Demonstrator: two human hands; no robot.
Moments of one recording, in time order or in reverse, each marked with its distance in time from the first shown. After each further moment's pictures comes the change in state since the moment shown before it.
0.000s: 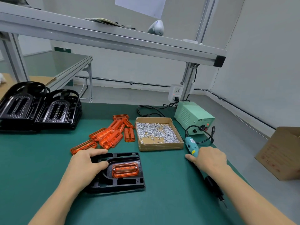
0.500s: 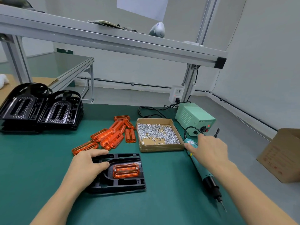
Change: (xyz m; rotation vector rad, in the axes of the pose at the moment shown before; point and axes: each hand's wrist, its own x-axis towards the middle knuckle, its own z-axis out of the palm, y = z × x) left_hand 0.000 0.001 0.000 0.008 0.007 0.004; right_hand -0.018 -0.006 -0.041 0.115 0.314 -0.069
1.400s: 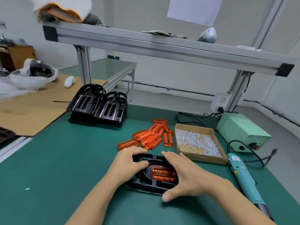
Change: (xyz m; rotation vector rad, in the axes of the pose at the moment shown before) left_hand -0.005 -0.002 -0.008 0.007 -0.010 0.118; right_hand -0.026 -0.114 0.010 0.507 -0.493 -0.994
